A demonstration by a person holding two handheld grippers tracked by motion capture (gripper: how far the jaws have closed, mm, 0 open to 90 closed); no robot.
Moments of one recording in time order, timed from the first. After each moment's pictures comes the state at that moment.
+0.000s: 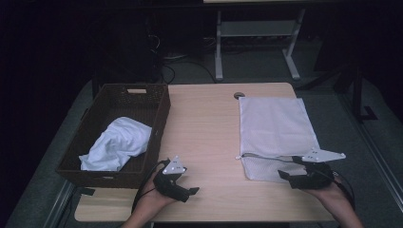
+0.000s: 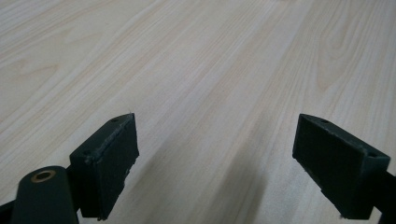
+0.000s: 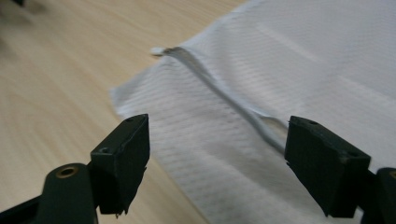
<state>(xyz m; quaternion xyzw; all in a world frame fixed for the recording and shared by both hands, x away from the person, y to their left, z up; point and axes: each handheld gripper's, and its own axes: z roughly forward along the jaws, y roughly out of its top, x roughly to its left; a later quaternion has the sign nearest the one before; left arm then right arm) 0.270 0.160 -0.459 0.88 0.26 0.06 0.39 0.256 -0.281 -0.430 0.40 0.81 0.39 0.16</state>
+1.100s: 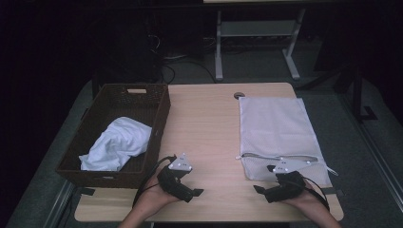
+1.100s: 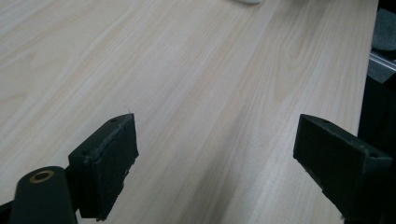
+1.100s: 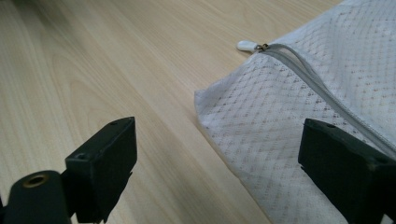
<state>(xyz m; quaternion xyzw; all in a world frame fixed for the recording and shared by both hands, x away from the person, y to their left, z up) 0.272 0.144 -0.429 0.90 0.23 0.03 0.36 0.251 -0.220 -0.455 0.33 0.85 0.39 0.12</state>
